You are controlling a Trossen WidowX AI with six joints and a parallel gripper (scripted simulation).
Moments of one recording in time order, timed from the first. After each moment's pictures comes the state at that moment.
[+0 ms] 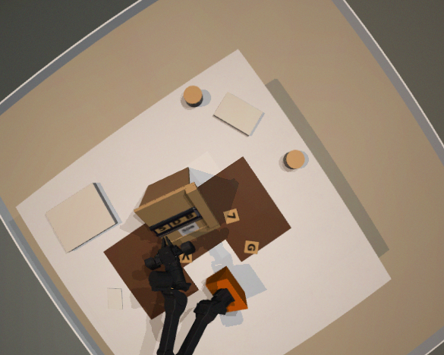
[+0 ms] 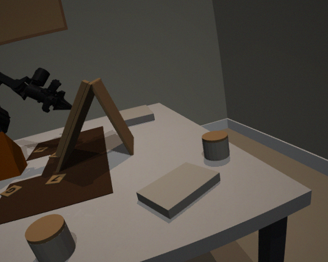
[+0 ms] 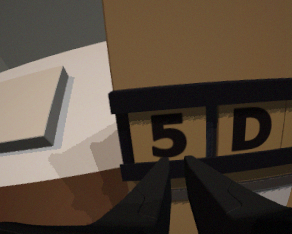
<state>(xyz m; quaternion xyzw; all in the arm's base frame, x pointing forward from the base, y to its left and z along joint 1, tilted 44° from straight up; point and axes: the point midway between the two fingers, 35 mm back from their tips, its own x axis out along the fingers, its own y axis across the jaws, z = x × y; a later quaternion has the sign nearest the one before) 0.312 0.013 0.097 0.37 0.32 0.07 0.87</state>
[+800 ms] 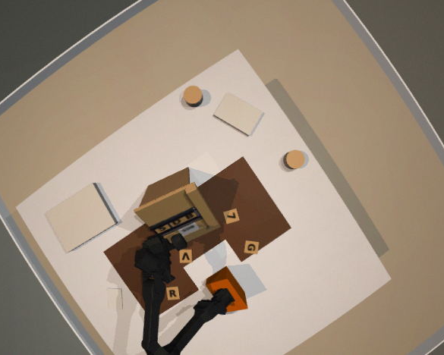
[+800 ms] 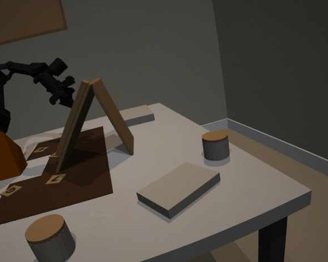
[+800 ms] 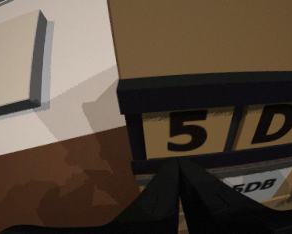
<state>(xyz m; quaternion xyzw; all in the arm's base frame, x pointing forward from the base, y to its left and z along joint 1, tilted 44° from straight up) 0.336 0.022 0.104 0.33 0.48 0.12 0.80</state>
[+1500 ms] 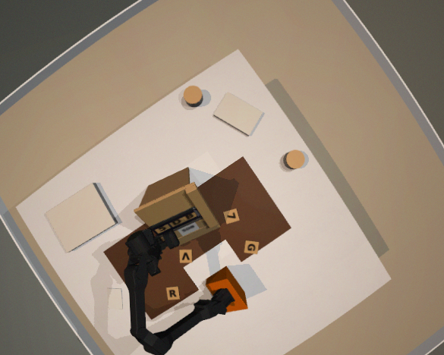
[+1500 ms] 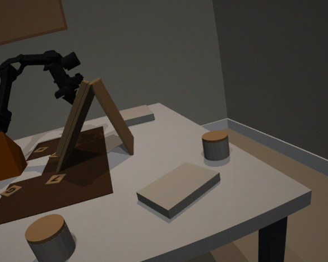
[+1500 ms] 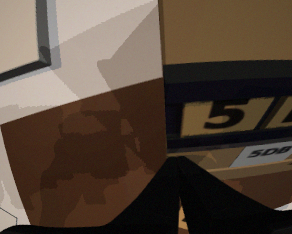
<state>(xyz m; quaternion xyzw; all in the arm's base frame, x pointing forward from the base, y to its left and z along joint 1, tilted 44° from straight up) 0.345 0.032 0.125 0.32 0.59 0.19 0.72</state>
